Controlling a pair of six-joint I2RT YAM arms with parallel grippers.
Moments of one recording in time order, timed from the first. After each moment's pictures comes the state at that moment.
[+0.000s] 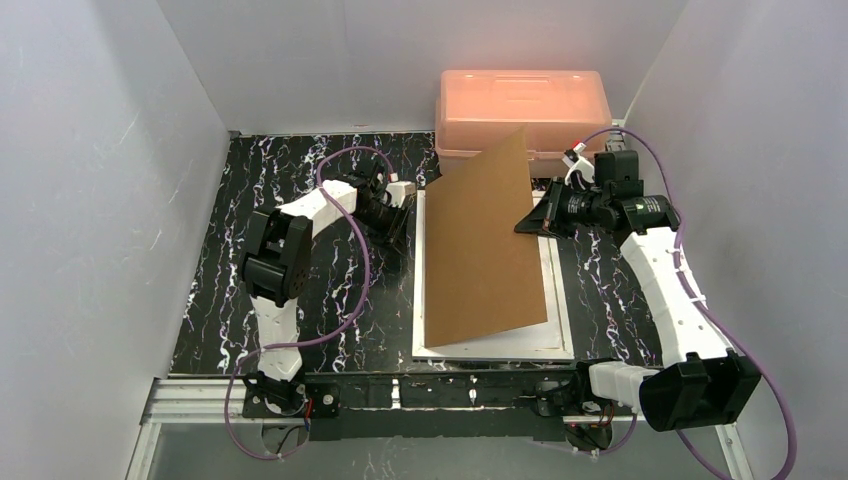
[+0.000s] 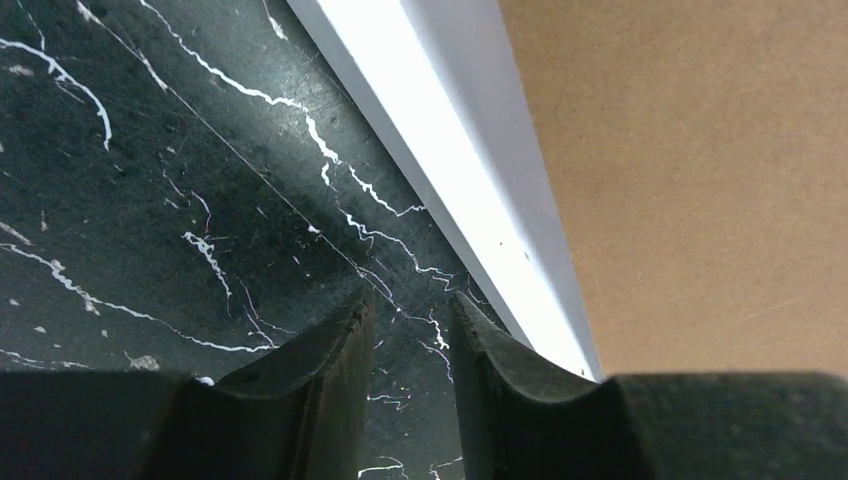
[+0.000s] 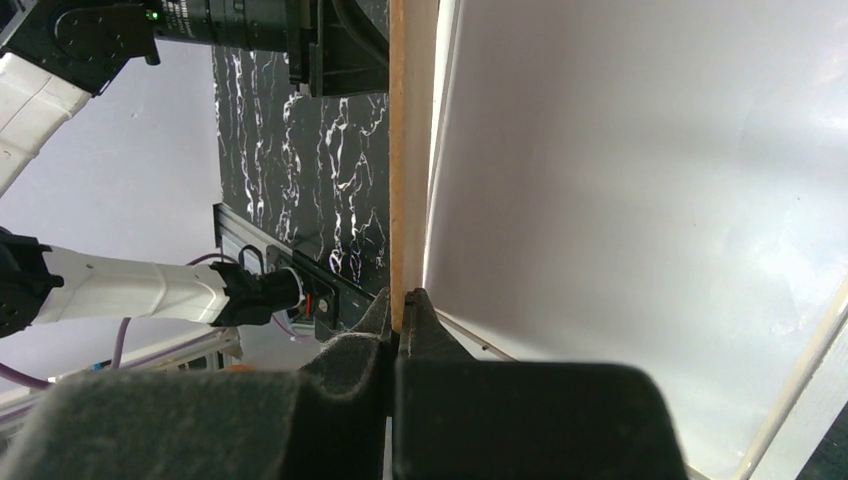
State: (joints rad) left arm -0.37 2.01 1.46 -0.74 0.58 0.05; right arm 0.15 1.19 1.24 -0.85 -0.64 0.47
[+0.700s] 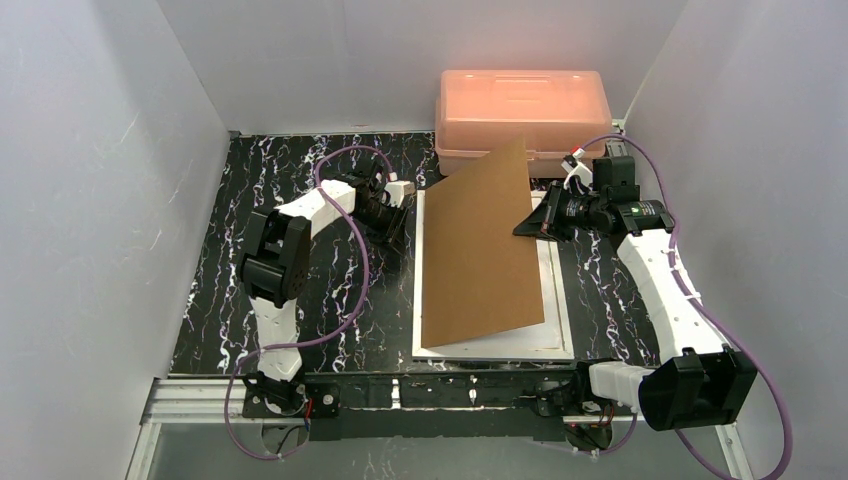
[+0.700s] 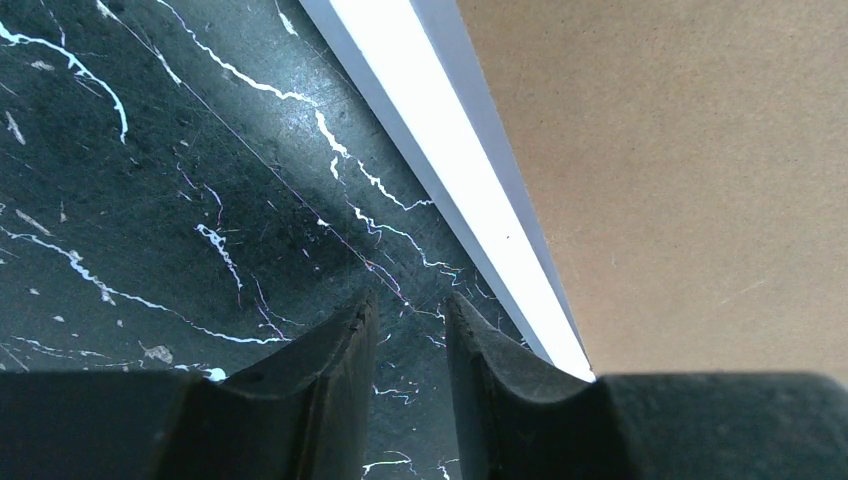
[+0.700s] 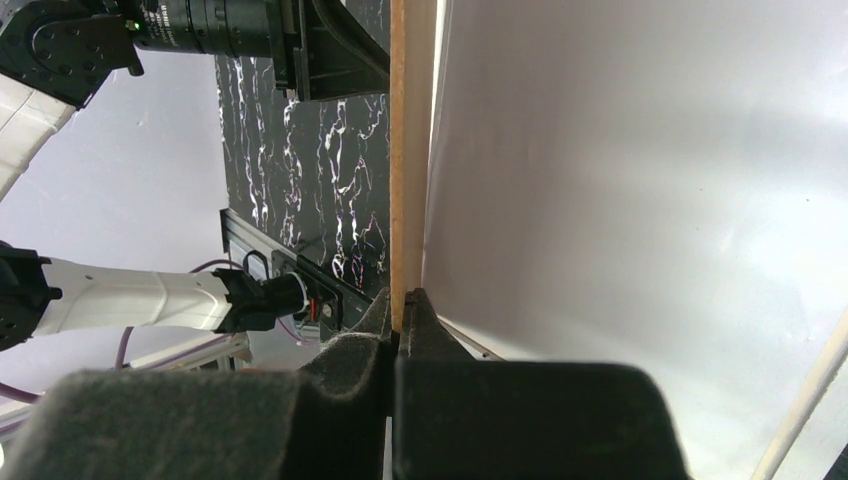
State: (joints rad) left arm -0.37 2.00 1.45 -0.74 0.56 0.06; right arm 0.14 1.20 1.16 -0.78 -0.66 0.49
